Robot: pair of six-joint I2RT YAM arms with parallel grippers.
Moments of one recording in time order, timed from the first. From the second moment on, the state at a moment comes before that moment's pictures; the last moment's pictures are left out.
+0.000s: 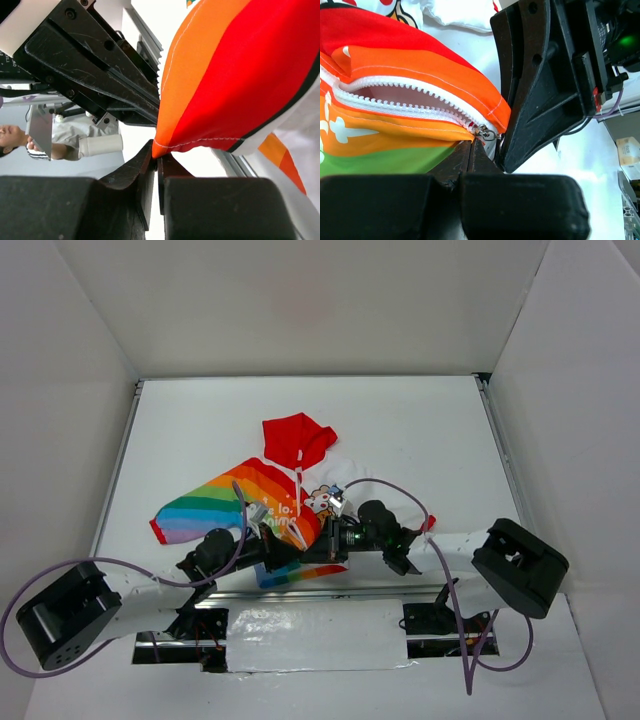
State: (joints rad) left arm -0.79 1.08 0.06 0.86 0.31 -0.71; right arm 0.87 1.38 0.36 0.69 -0.53 1.14
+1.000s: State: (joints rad) left arm -0.79 1.03 0.05 0.81 0.32 -0.69; right arm 0.87 1.29 0.36 0.55 -0.49 1.19
